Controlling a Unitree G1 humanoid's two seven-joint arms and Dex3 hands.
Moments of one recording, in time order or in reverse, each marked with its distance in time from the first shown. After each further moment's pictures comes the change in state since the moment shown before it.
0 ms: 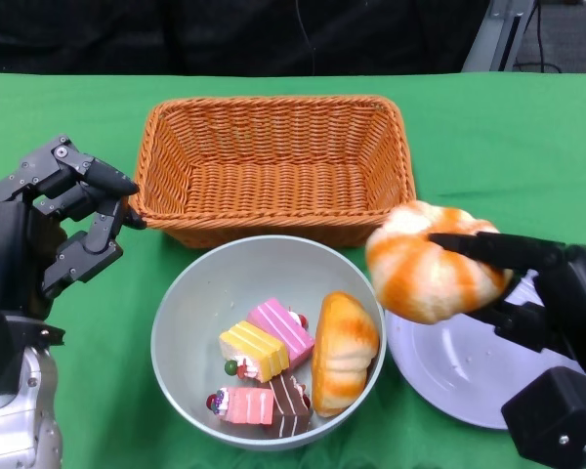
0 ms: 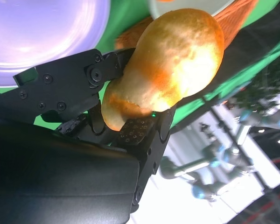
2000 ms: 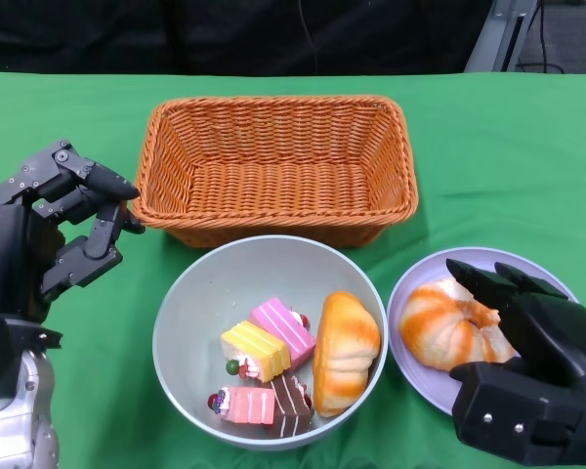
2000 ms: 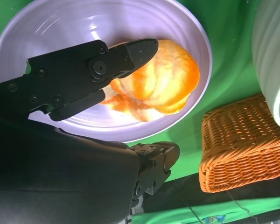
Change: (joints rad) left arm 0.010 0.007 -0.003 -0.005 0.011 -0.009 0.000; right arm -0.015 -0.054 0.164 -0.014 -0.139 0.446 0.222
